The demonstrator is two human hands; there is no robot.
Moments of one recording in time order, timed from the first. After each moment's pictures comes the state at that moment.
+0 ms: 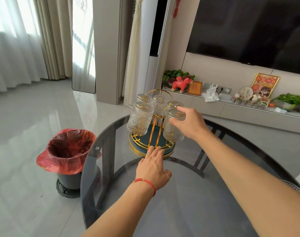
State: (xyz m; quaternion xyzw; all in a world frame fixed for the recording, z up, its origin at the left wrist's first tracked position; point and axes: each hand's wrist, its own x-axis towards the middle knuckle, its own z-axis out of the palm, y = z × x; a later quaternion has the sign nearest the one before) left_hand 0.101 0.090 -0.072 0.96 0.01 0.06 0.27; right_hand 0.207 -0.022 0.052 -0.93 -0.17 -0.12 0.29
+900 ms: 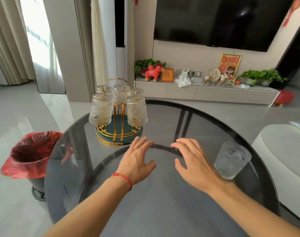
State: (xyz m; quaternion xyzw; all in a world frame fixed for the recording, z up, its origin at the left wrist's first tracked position) left_hand 0.076 0.039 -0.068 0.95 -0.09 0.10 0.29; right_hand 0.074 -0.182 -0.042 -0.94 -0.25 -0.17 0.17
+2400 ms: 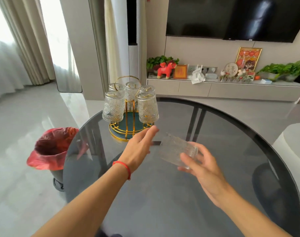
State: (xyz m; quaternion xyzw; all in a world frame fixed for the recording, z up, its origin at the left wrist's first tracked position) left_hand 0.058 0.046 -0.017 0.80 -0.01 0.05 0.60; right_hand 0.049 -0.173 -0.054 -0.69 -0.07 0.04 0.71
